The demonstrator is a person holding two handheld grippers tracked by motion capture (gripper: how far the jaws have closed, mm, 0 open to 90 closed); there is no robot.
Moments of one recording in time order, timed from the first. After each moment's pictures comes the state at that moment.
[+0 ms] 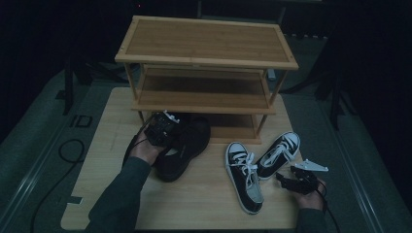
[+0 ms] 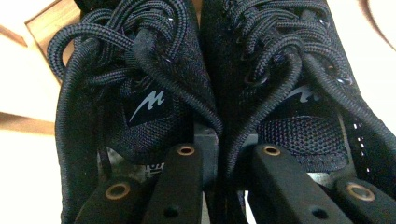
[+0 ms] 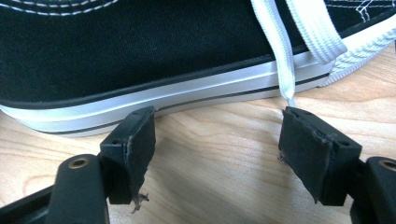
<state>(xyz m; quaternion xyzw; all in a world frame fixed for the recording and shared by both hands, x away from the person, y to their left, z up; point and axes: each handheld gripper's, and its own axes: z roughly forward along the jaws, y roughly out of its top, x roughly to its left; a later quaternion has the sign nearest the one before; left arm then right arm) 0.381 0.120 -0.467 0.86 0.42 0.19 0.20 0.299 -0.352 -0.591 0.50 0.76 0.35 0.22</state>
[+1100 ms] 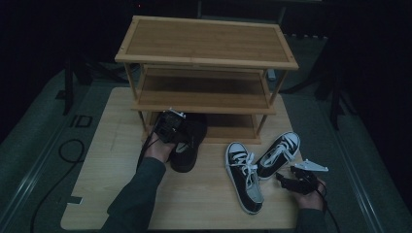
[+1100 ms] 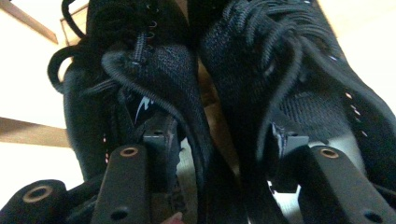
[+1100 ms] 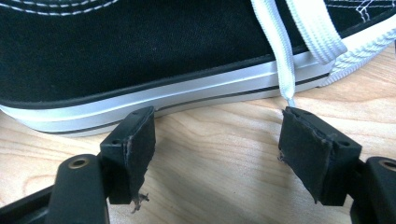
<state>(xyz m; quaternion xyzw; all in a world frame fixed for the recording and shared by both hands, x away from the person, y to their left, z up) 0.391 0.102 -0.477 0.82 0.48 0.24 0.19 0.299 -0.352 -0.591 0.50 0.76 0.35 0.22</state>
